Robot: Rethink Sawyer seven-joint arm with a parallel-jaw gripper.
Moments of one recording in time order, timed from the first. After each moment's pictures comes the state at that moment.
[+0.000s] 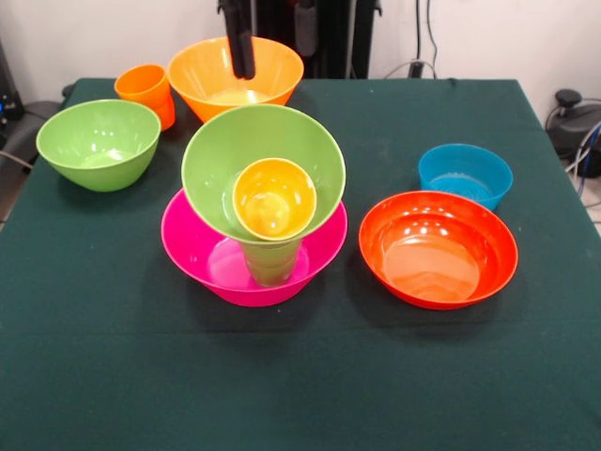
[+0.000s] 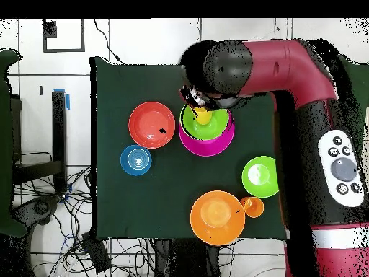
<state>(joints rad) -0.66 -0.75 0.74 1.27 -0.49 1.24 1.18</state>
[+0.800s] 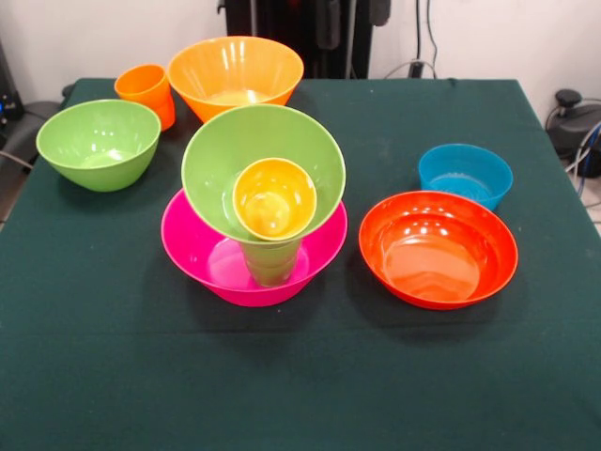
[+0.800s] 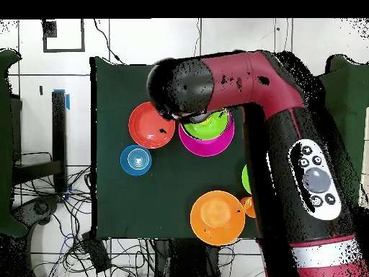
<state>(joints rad) -0.60 -0.84 0.72 1.42 -0.45 1.15 1.19</state>
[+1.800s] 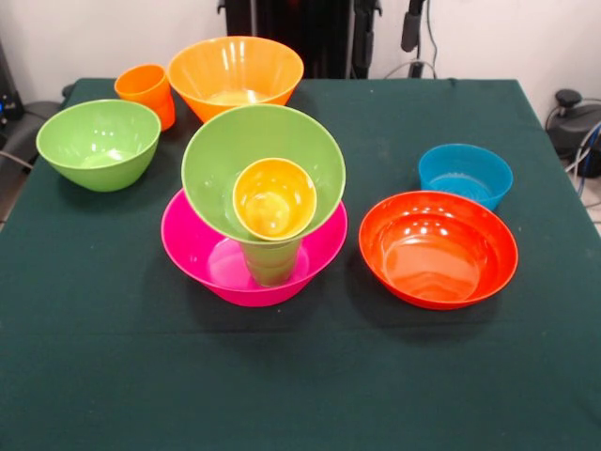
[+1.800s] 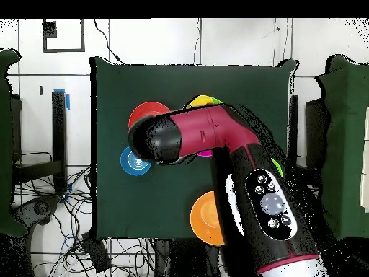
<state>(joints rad) -0.50 -0.91 0.55 1.73 -0.41 0.89 1.44</state>
